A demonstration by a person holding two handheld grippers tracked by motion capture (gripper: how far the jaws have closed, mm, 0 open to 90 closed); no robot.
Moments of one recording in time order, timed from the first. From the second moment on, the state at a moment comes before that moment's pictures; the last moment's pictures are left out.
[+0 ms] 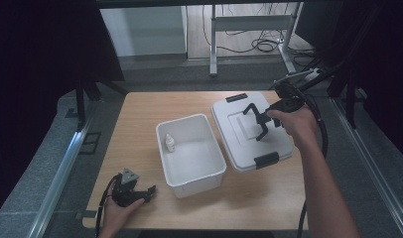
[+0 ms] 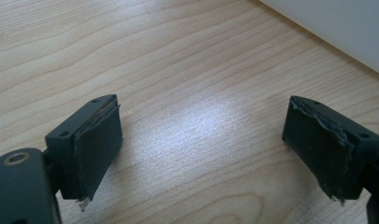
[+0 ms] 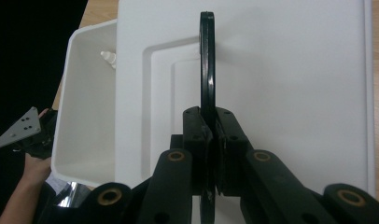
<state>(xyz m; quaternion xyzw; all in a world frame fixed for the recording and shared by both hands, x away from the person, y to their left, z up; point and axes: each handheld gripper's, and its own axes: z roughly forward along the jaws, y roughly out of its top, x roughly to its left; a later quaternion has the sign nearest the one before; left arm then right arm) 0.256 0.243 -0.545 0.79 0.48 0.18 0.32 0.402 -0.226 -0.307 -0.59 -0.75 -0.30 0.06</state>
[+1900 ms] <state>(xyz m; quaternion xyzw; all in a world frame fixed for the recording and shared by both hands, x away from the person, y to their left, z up) 0.256 0.242 -0.545 0.80 0.48 0.17 0.32 0.402 -0.134 -0.316 -0.59 -0.74 -0.31 0.09</state>
